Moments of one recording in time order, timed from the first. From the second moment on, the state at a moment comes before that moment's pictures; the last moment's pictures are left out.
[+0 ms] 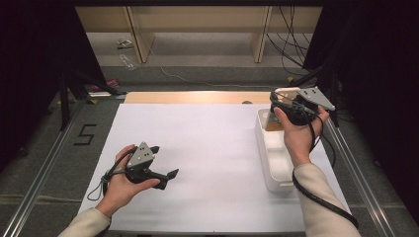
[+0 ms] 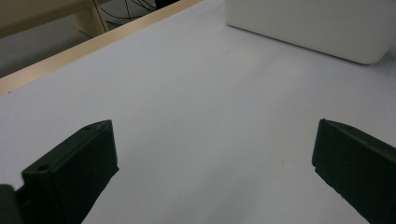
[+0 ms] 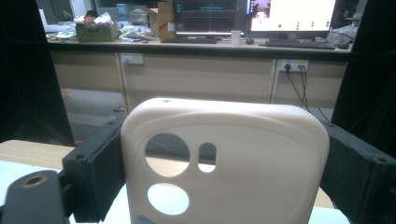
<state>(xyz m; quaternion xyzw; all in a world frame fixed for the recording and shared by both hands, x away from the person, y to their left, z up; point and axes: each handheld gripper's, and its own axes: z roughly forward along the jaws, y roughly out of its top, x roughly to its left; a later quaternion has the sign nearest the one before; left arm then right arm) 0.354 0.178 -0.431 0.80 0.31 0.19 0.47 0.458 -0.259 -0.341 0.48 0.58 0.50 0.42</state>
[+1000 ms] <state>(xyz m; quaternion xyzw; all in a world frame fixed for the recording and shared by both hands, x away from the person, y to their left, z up) 0.354 0.179 -0.431 0.80 0.31 0.19 0.48 0.476 -0.258 -0.338 0.49 0.59 0.49 0.42</state>
